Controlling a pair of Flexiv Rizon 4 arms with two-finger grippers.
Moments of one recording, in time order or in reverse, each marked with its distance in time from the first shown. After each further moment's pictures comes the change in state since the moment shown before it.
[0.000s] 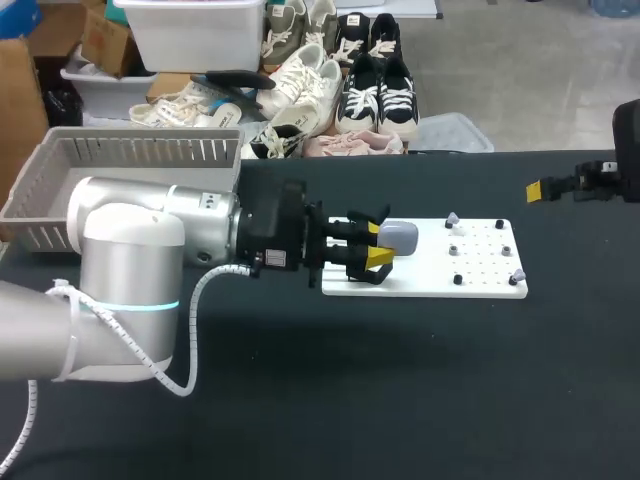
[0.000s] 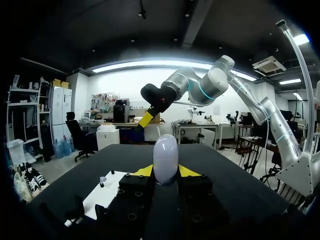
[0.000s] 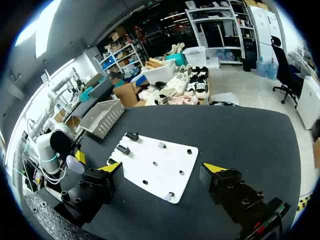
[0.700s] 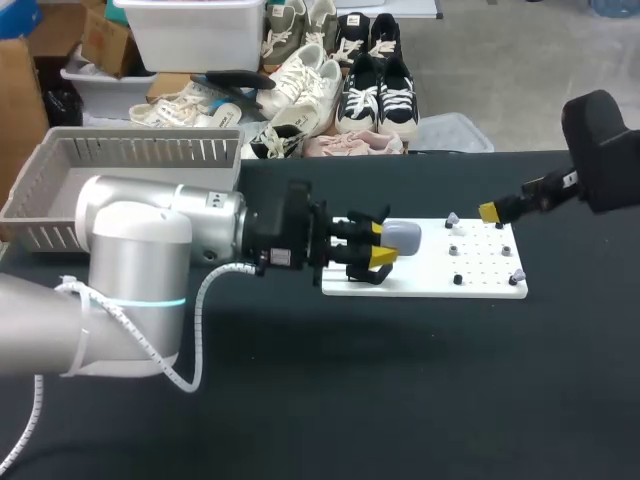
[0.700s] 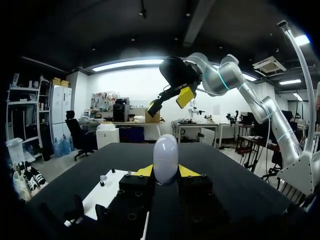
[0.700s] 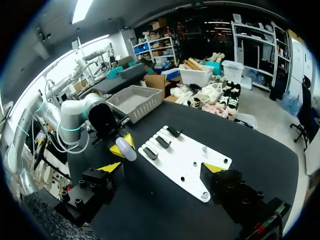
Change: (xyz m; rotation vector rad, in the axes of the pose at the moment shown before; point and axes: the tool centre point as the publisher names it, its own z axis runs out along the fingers) left arm 0.007 0.007 0.005 0.002 0.006 -0.004; right arm 0.015 0.112 -0.022 -0.111 0.040 -0.300
